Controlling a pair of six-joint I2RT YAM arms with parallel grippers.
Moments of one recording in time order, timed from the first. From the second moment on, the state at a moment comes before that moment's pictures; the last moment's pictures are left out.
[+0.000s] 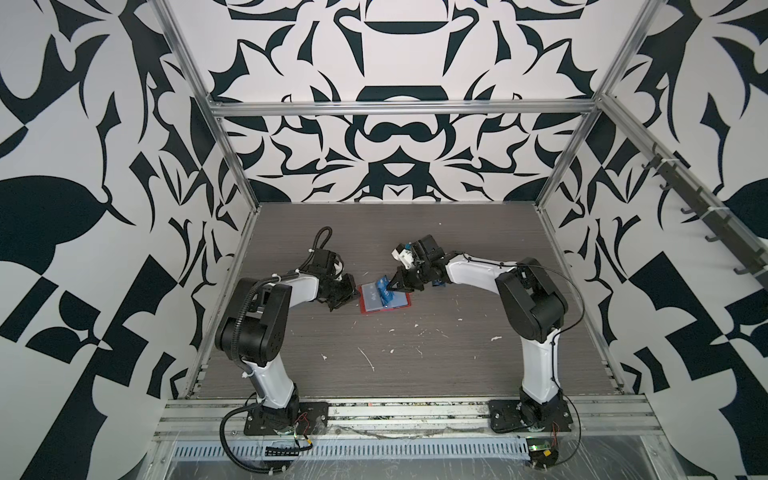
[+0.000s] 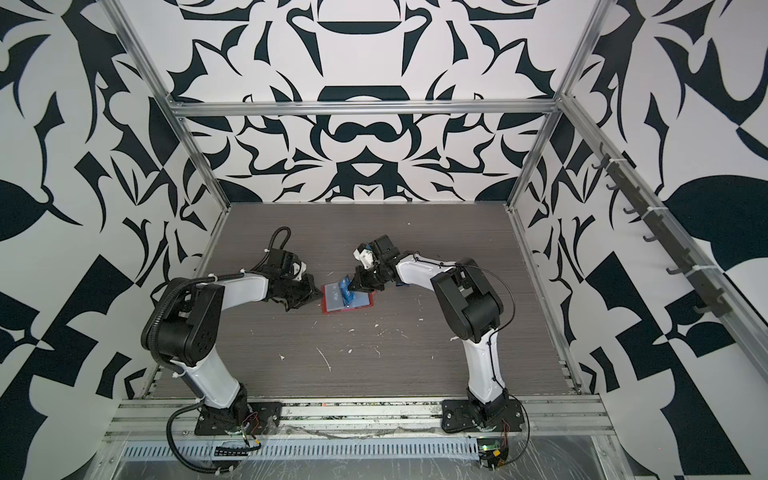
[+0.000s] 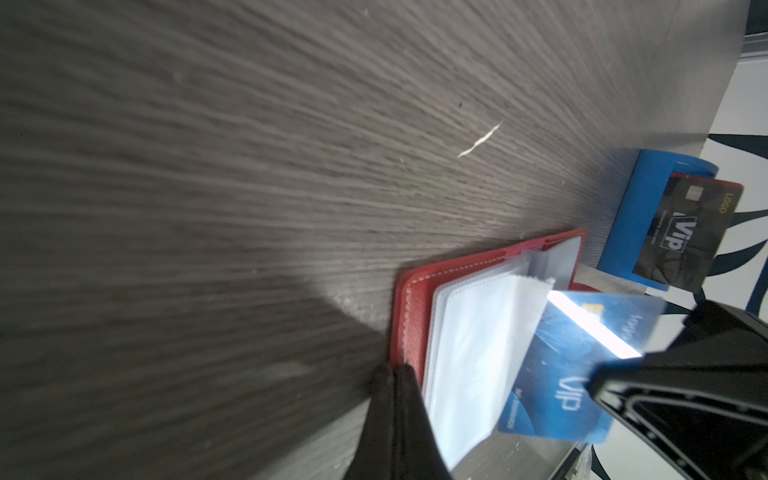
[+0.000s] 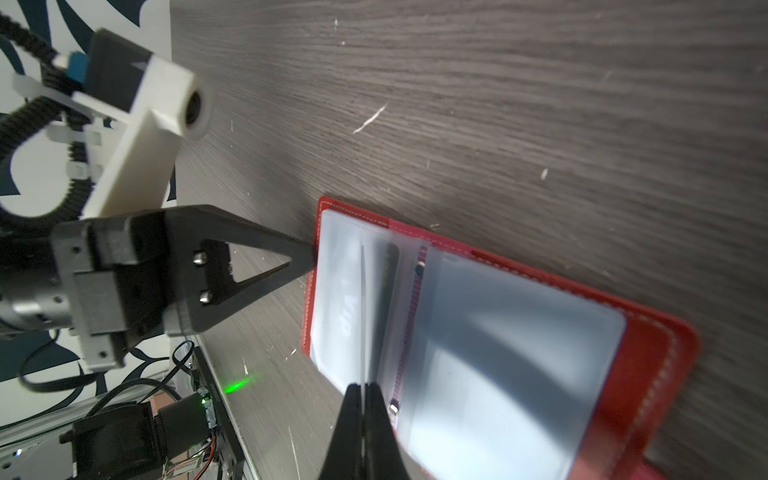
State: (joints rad) left arm -0.26 1.75 0.85 -0.19 0.51 -0.66; right arm 0.58 2.04 1.31 -0.24 -0.65 0.54
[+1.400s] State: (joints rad) left arm -0.26 1.75 0.84 -0.17 0.52 -0.66; right arm 0.61 2.07 1.18 0.06 -0.67 0.69
